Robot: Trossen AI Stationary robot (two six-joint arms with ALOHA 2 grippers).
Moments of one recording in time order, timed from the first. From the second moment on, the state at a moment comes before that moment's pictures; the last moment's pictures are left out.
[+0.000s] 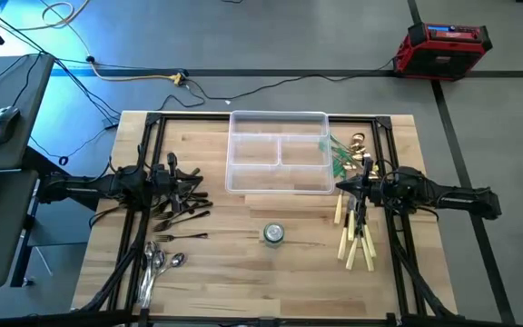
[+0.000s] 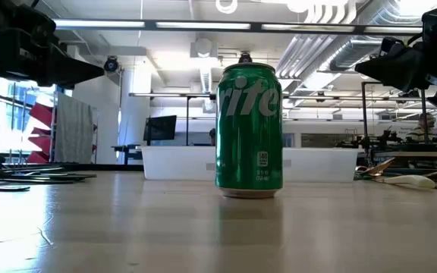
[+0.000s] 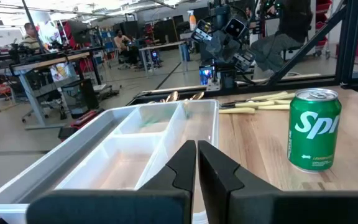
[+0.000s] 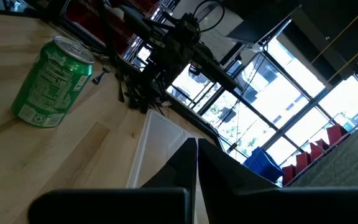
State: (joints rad) left arm -0.02 0.07 0.01 0.05 -0.22 0.17; right arm -0.10 0.05 0.01 0.02 -0.08 -0.70
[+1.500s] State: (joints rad) left arm -0.02 0.07 0.01 0.20 -0.21 -0.31; right arm -0.07 0.62 0.66 0.32 -0.23 0.36
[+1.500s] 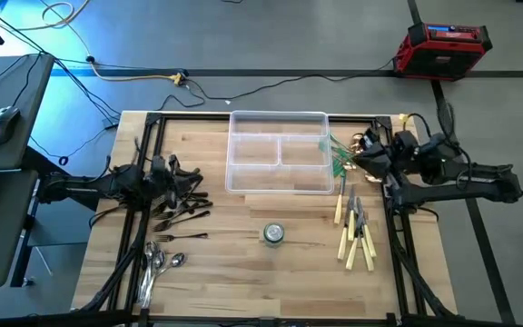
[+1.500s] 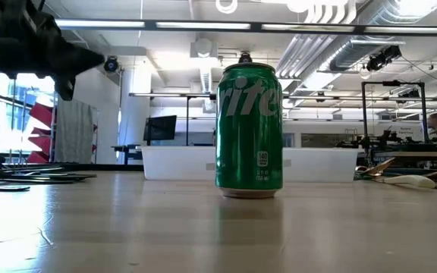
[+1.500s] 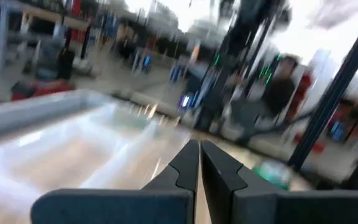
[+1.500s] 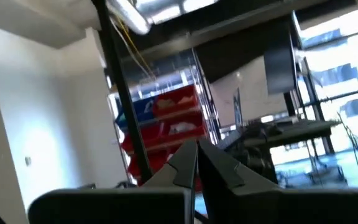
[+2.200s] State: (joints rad) left arm -0.09 0.54 0.14 0.47 -0.15 -0.24; right arm 0.05 1.04 1.05 -1.07 -0.14 0.95
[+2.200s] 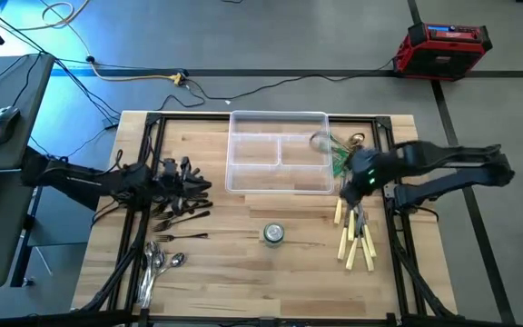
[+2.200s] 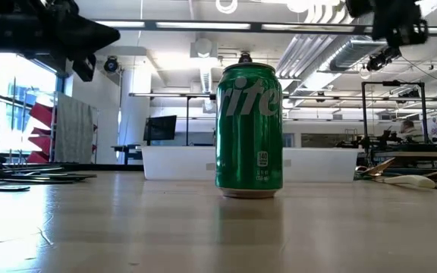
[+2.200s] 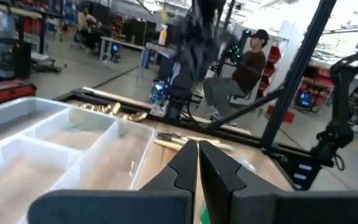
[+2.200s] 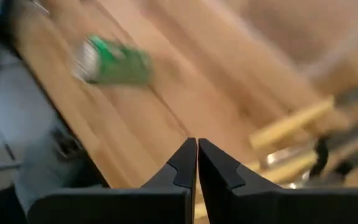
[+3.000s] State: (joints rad) left arm -0.12 0.74 0.14 0.60 -0.29 -0.13; right arm 0.23 1.48 0.76 -0.80 0.16 1.48
